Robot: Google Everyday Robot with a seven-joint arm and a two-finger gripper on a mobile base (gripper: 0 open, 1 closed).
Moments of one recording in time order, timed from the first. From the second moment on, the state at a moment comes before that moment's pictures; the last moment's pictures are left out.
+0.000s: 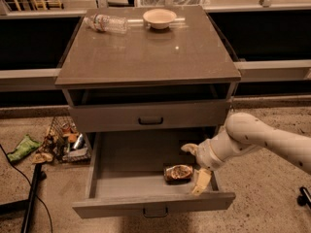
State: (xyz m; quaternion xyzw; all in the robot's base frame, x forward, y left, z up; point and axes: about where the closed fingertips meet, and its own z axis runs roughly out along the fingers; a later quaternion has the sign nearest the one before) arm 0.485 -0.111 0.550 -0.66 0.67 0.26 0.21
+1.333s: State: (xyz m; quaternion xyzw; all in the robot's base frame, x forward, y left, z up) arm 0.549 -0.105 0.484 -0.65 0.66 0.28 0.25
